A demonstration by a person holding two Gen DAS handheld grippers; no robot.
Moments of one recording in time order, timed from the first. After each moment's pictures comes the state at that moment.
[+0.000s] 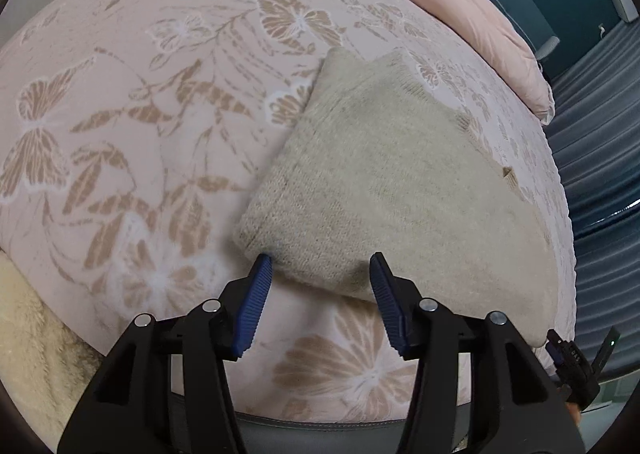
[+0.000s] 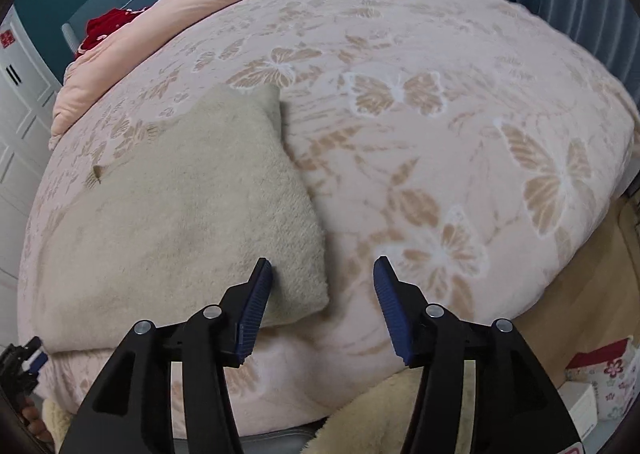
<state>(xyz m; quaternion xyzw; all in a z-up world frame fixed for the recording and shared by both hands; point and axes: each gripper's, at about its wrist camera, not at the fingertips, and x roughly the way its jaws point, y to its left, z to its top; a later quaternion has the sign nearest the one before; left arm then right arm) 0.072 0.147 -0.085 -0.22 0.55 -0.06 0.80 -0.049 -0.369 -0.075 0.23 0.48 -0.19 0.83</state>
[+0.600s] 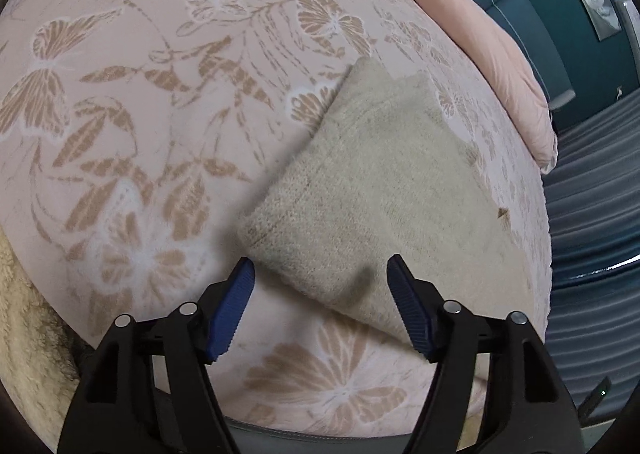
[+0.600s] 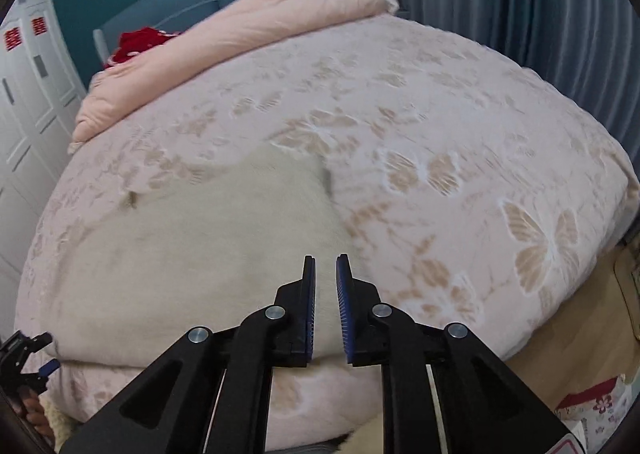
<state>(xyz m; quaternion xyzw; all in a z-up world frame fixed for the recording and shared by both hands) 0.072 0.163 -0.092 -0.32 0.52 -0.03 0.79 -0.035 -0.323 -0.001 0.16 0.40 -0.17 0.89</state>
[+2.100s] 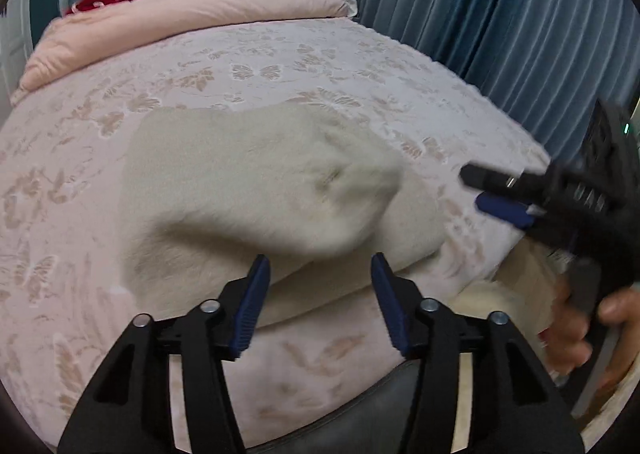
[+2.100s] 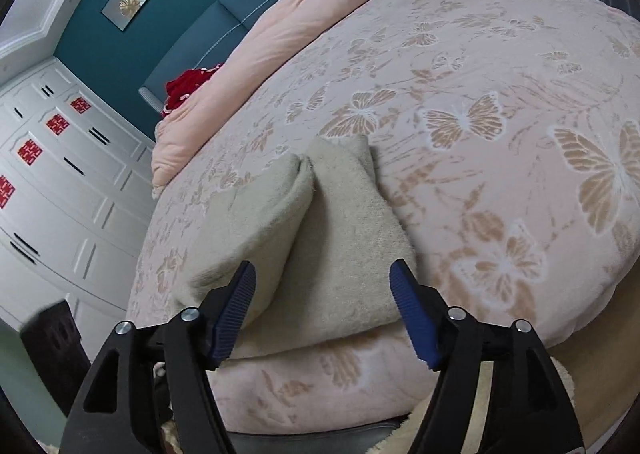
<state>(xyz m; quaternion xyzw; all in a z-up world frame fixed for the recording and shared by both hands) -0.006 -0.131 -0.029 0.09 0.42 -0.33 0.84 -0.081 -0.370 -0.022 0.36 0.35 -0.05 0.86</state>
